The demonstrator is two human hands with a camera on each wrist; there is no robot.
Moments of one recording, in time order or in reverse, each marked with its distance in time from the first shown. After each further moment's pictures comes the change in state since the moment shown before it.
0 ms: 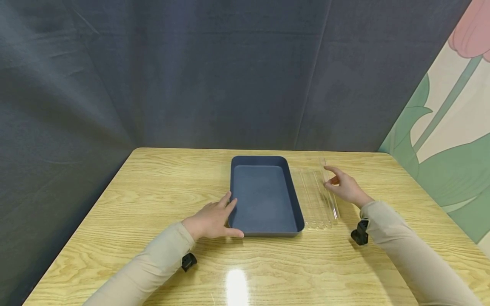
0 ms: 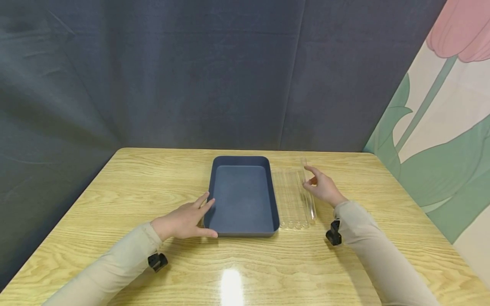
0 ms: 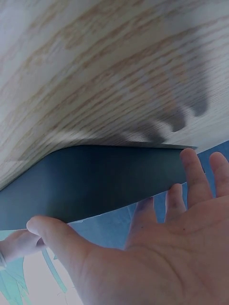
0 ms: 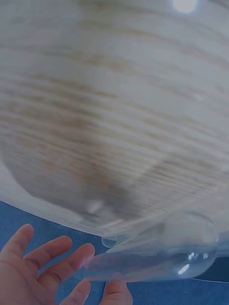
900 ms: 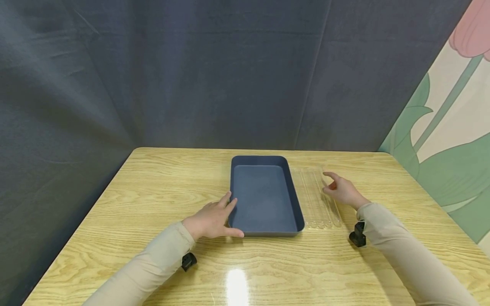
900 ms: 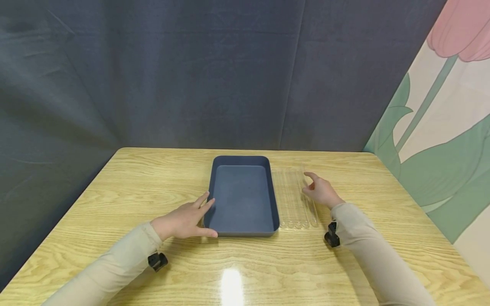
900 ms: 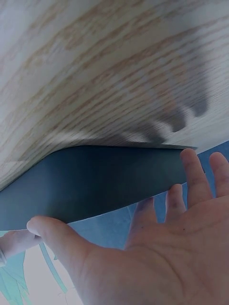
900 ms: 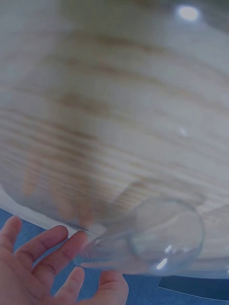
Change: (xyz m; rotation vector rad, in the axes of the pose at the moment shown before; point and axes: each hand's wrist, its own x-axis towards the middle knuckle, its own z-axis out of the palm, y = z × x) left_hand 0.000 0.000 0.000 0.001 -0.003 -0.005; right_hand 0.002 0.007 0.012 -0.044 -0.062 0.059
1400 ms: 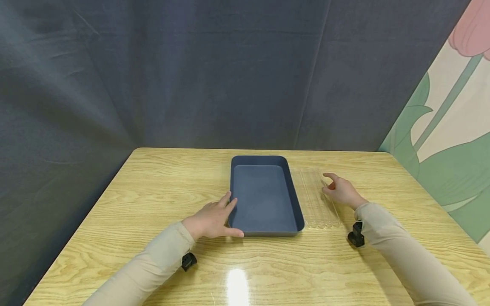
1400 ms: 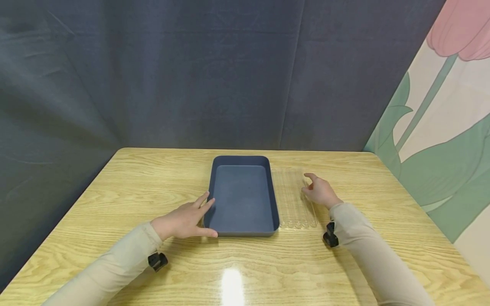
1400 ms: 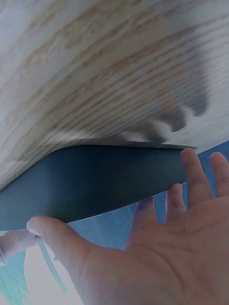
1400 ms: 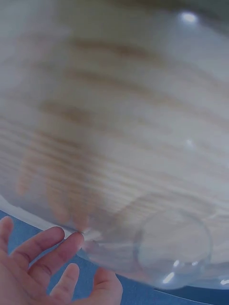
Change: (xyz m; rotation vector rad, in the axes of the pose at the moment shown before) left_hand 0.001 -0.001 0.000 0.004 -0.001 0.004; right_hand 0.002 0.001 0.005 -0.028 0.020 0.016
